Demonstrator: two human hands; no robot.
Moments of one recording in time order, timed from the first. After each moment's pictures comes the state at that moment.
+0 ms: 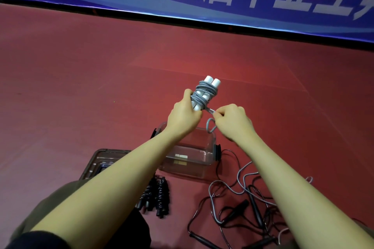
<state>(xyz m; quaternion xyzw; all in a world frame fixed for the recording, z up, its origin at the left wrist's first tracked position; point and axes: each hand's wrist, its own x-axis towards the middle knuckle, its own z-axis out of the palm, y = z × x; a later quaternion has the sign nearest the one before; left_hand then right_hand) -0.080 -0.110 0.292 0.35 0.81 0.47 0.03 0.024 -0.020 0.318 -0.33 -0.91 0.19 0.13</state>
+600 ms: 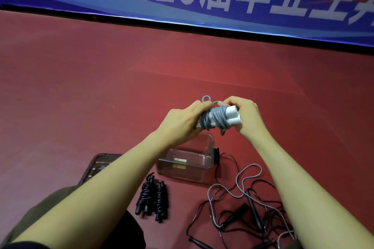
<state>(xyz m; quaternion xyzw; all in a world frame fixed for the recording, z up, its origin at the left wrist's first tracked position) -0.079 -0.135 0.301 0.61 0.72 0.28 -0.19 0.038 0.013 0.327 -0.25 -0.87 0.35 0.25</state>
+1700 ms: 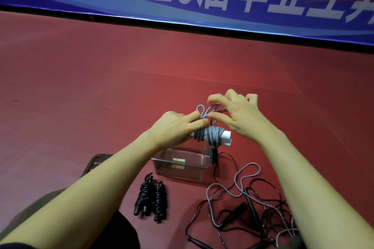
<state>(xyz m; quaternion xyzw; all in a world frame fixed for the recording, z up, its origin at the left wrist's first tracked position) -0.100 -0.138 0.284 0.70 0.63 0.11 -0.32 0.047 0.014 0.341 -0.08 -0.98 0.02 0.20</state>
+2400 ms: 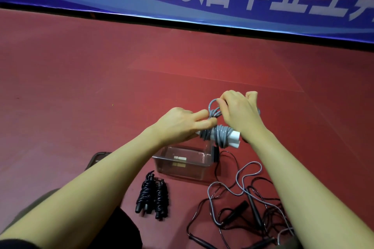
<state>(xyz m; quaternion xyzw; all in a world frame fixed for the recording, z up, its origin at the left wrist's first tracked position) -0.092 -0.134 0.297 0.72 0.59 0.12 -0.33 0.024 0.012 0.323 -0.16 -0.94 -0.04 0.29</state>
